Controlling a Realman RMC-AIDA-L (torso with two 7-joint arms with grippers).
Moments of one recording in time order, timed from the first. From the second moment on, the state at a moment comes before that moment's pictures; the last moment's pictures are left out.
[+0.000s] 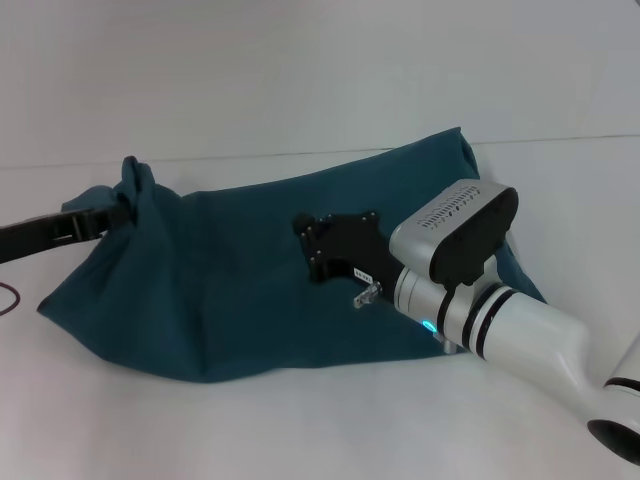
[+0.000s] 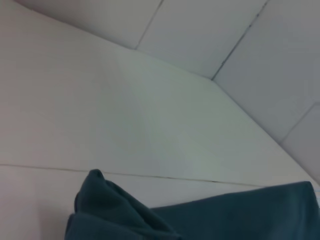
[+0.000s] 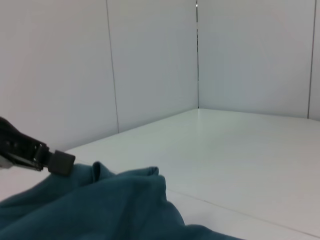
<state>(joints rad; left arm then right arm) -0.55 -2.05 -2.43 -0.77 -1.16 1.17 -2.02 0.82 2.09 0.20 0.32 -2.01 -0.76 0.30</state>
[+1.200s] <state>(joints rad) -0.51 -2.07 -2.38 -1.05 -0.82 1.22 -2.28 0.71 2.09 0.18 0.04 -2.11 -1.01 0.59</state>
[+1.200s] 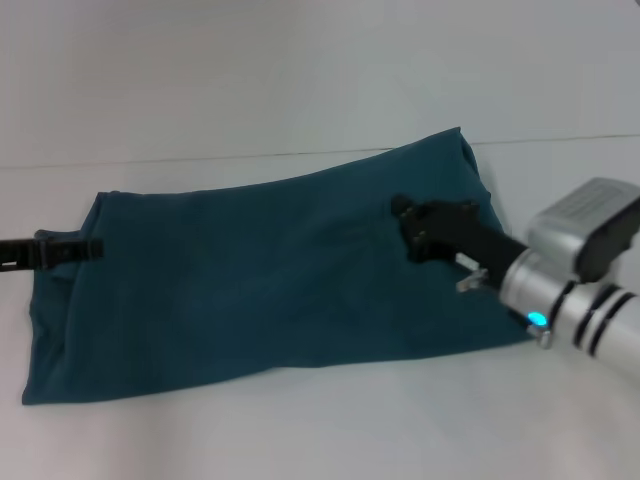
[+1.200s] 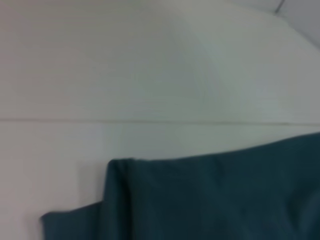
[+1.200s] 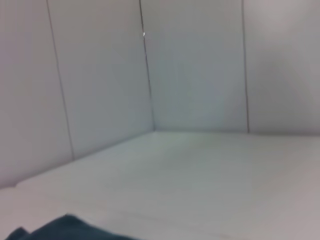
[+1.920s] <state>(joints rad) -0.67 -2.05 -2.39 -0.86 -0.46 1.05 -2.58 0.67 2.08 0.17 -0.17 -2.11 -1.18 0.69</state>
